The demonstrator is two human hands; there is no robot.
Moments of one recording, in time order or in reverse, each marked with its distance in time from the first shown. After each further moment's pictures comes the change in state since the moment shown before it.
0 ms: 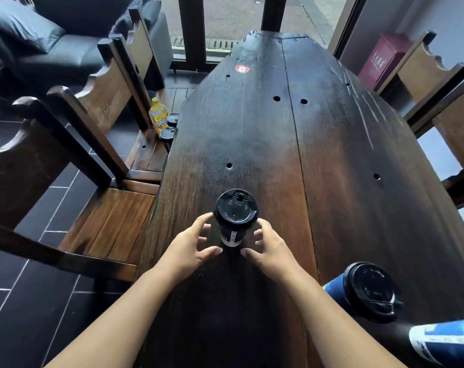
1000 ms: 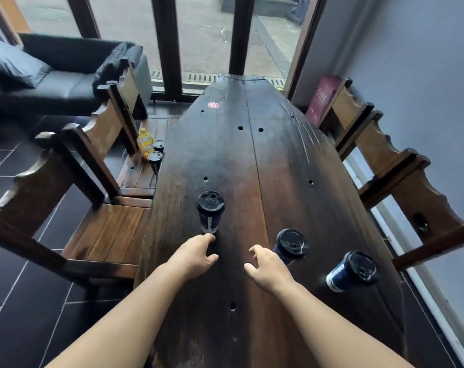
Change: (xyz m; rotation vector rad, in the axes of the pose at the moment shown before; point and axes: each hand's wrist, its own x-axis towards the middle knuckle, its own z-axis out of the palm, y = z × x) left_hand -0.123 0.118 -0.003 0.398 -0.168 -0.002; right_hand -0.184 -0.039 -0.054 -0.359 0.043 0.126
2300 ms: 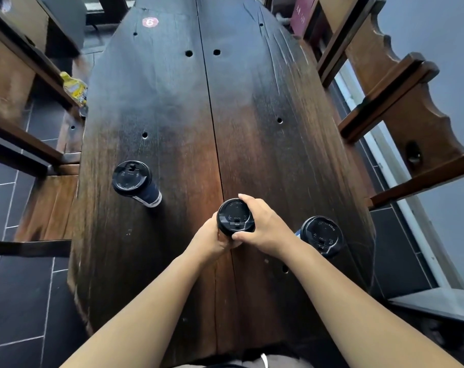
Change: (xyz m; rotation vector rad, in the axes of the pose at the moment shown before) left_hand 0.086 0.138 0.141 -0.463 -0.111 0.032; right_hand 0.040 0.139 -0.079 0.307 -0.061 -0.121
